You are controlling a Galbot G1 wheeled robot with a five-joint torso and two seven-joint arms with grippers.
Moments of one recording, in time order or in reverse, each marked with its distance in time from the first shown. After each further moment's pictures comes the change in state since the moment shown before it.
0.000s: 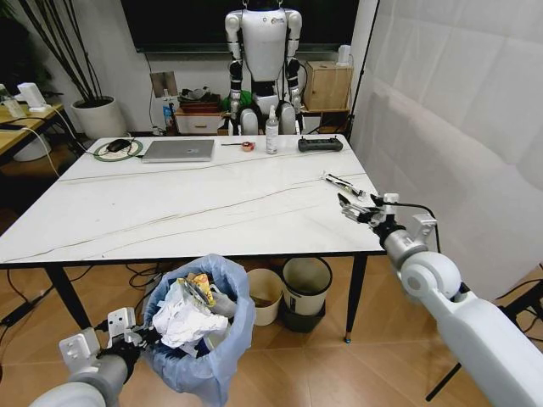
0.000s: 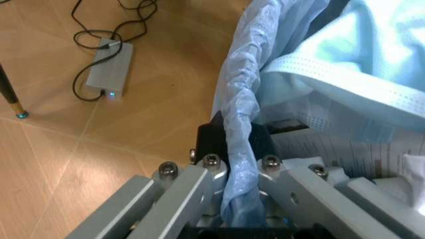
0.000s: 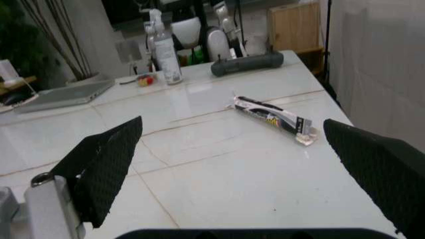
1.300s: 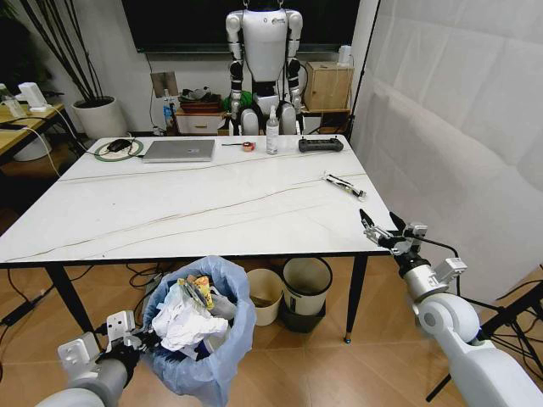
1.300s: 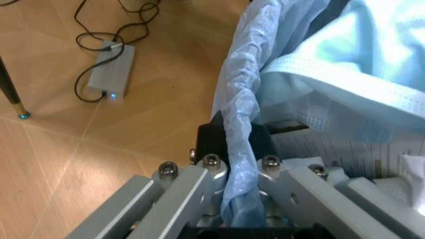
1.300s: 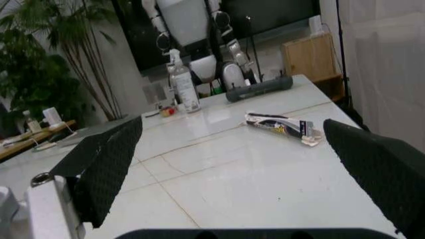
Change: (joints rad) left arm 0.019 -0.020 -0.001 -0.010 0.029 -0.013 0.017; right arm -0.203 0.118 0.163 -0.046 -0.050 0.238 -0.265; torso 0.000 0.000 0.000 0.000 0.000
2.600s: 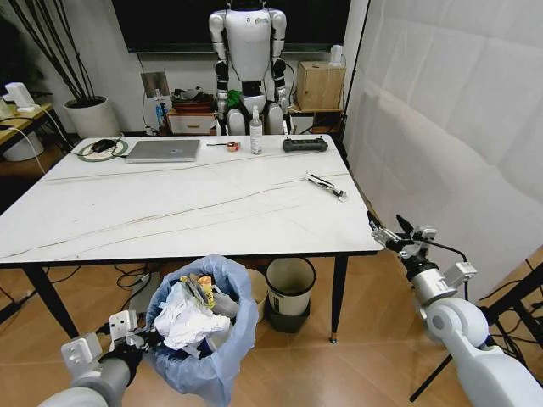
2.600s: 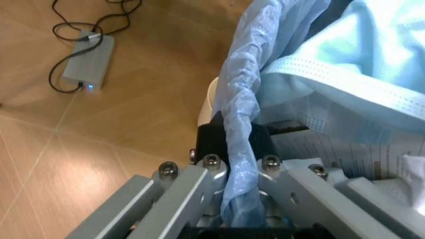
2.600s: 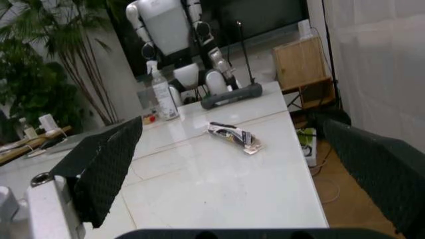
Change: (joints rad) left arm -0.002 -0.009 0.014 0.003 0.011 0.000 0.001; right arm -0.030 -0.013 0.040 -0.007 0.037 0.013 -0.045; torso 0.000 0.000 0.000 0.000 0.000
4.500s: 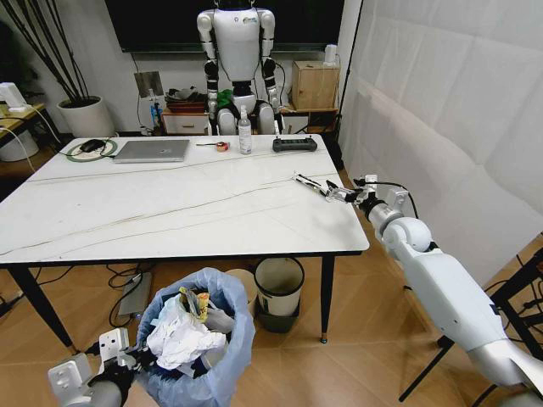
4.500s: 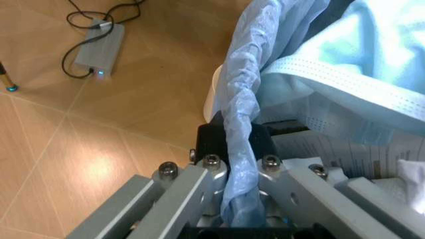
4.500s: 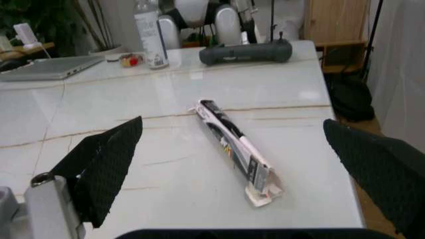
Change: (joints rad) left arm 0.125 -0.056 -0.042 -0.062 0.055 -0.012 0.014; right arm 0.711 0.104 -0.417 -0.563 -0.152 -0.264 -0.033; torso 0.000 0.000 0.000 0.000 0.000
